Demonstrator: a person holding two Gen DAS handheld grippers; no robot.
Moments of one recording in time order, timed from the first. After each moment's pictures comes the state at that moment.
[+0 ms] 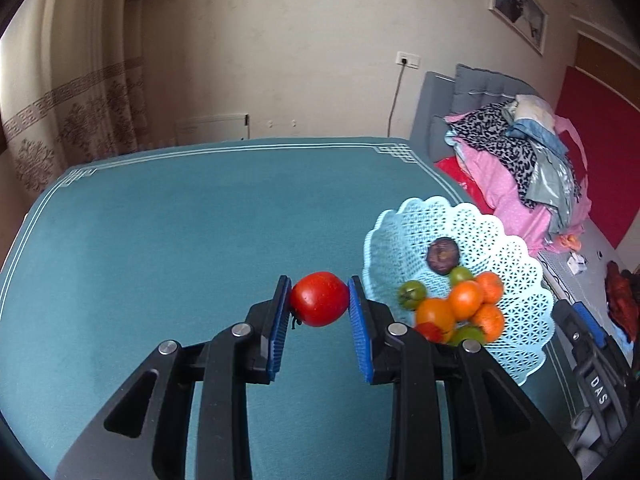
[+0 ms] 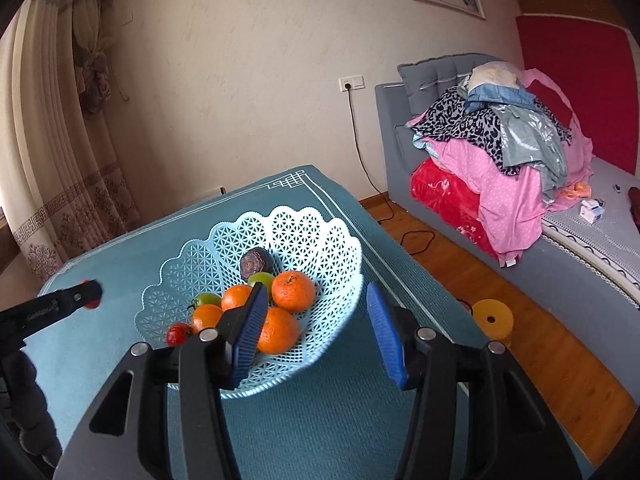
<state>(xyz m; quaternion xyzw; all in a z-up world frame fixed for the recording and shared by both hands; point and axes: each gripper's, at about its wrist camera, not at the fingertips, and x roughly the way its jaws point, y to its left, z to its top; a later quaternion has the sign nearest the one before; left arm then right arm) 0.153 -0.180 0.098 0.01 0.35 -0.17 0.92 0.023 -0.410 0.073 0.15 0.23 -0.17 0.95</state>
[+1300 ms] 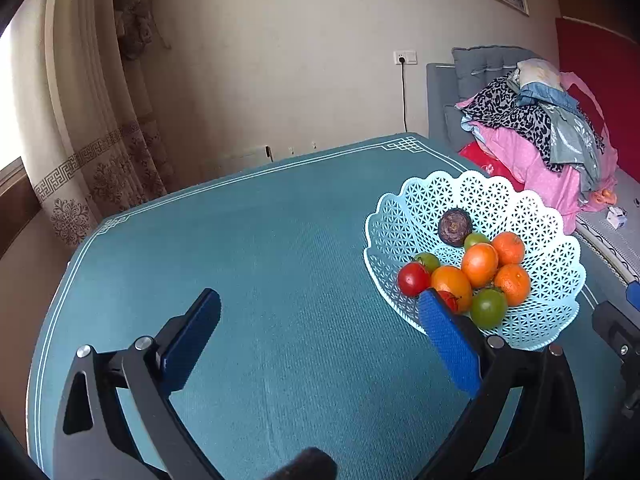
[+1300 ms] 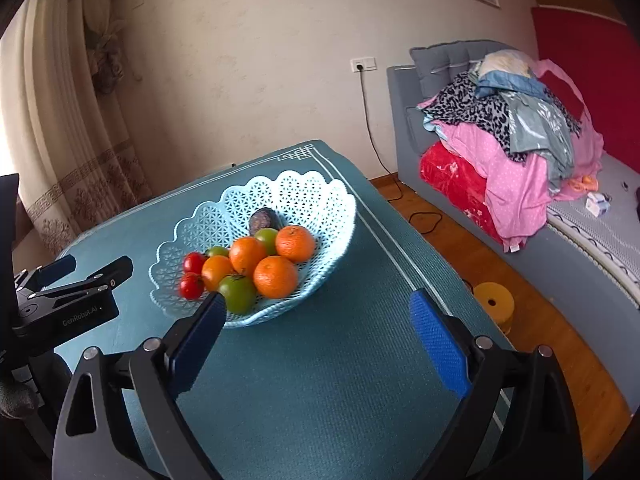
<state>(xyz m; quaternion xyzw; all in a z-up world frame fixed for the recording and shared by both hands) 0.109 -0.203 0.090 0.12 0.29 -0.12 0.94 -0.009 -0.404 0.070 0.14 0.27 -0.14 0.94</state>
